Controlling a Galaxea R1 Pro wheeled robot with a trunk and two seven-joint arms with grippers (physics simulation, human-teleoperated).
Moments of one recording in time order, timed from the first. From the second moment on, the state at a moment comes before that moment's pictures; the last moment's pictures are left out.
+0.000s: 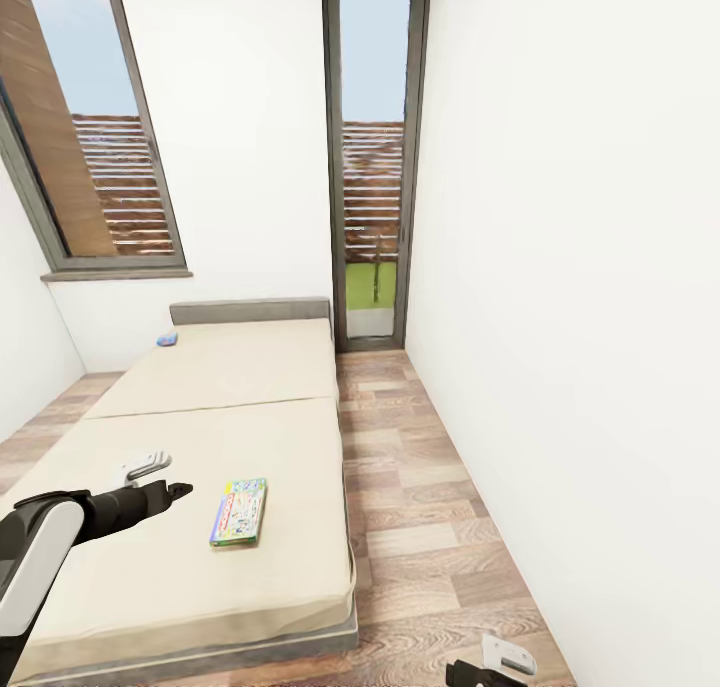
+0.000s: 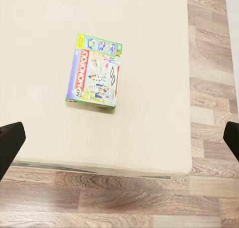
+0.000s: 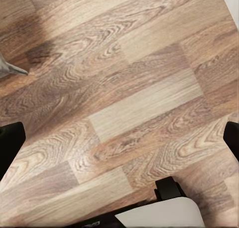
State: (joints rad) left arm -0.35 0.33 0.14 -1.50 0.74 1.04 0.22; right arm -0.25 0.14 -0.12 -0.67 -0.16 0.35 -0.28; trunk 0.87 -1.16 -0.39
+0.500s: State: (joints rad) left arm -0.35 0.32 0.14 -1.50 0.73 1.04 0.22; right arm -0.25 0.14 -0.12 -0.66 -0.16 0.35 -0.28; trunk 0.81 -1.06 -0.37
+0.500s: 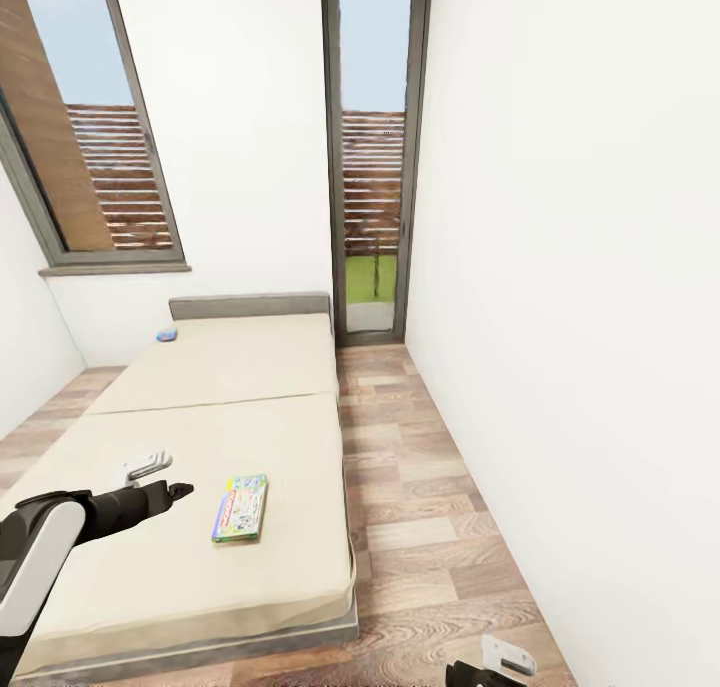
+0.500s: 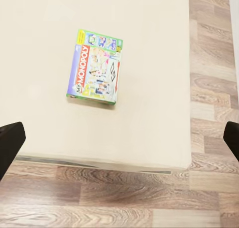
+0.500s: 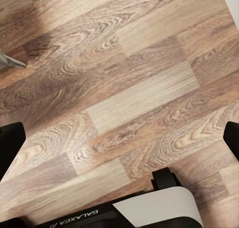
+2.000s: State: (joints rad) left arm -0.35 0.32 0.14 -1.50 0.73 1.04 0.22; right arm -0.25 0.14 -0.12 -0.66 -0.16 0.35 -0.28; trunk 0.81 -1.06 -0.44
